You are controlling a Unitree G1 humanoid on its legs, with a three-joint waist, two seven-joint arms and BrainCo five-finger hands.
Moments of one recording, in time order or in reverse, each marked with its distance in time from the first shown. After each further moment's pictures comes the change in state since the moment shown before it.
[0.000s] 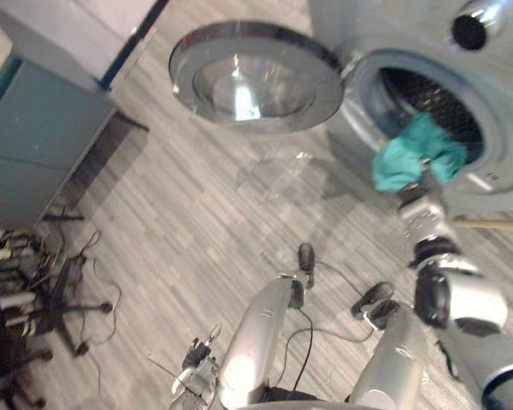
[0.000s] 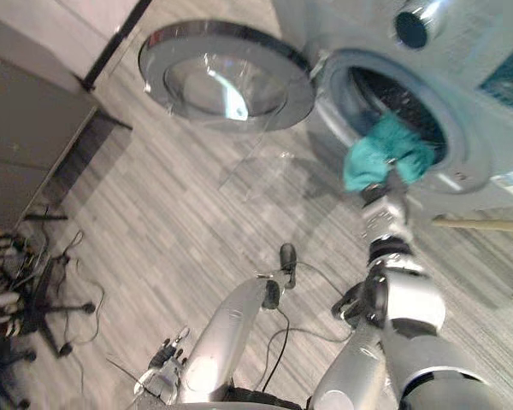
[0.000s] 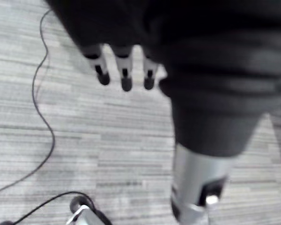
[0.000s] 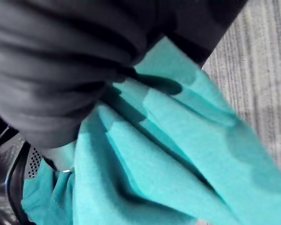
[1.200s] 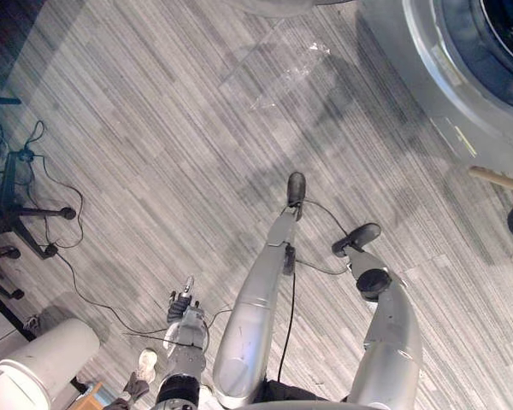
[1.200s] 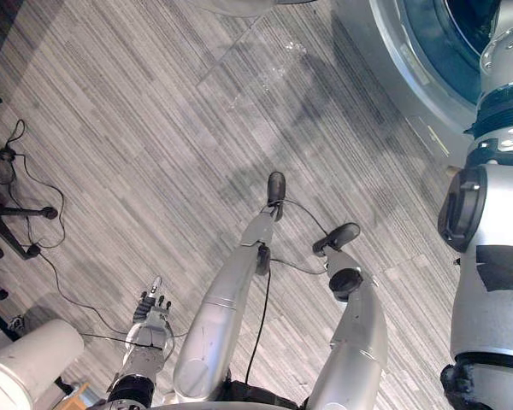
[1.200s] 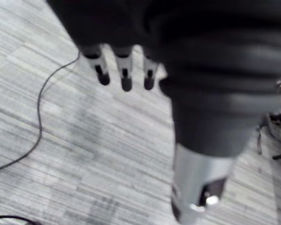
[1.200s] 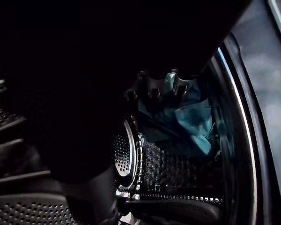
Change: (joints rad) left arm -0.137 -0.087 0.311 -0.190 -0.033 -0.021 0.080; right arm -0.589 -0.264 0.298 -0.074 0.571 -0.097 -0.143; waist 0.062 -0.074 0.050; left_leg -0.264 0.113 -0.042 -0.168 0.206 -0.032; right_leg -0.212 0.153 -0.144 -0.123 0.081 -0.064
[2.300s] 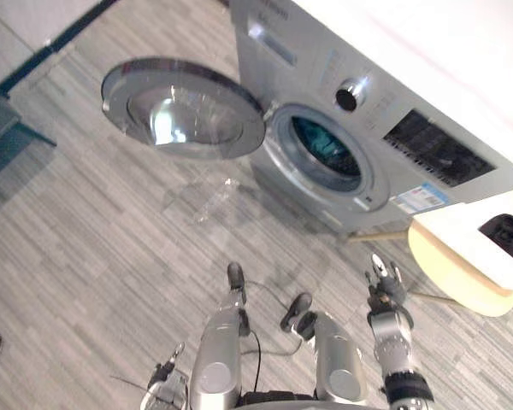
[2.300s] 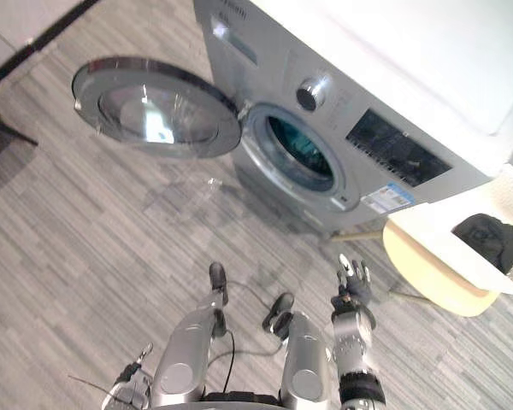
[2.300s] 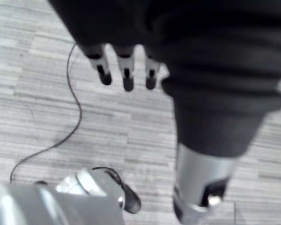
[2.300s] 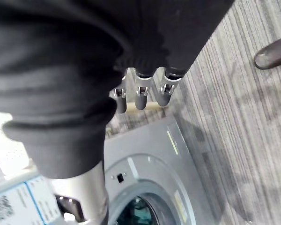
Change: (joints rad) left arm 0.148 0.113 0.114 0.322 0.207 0.101 -0.074; right arm 1.632 0.721 -0.242 -0.689 -0.427 0.032 0.353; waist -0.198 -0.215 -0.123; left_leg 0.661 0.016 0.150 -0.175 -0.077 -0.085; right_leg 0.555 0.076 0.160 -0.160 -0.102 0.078
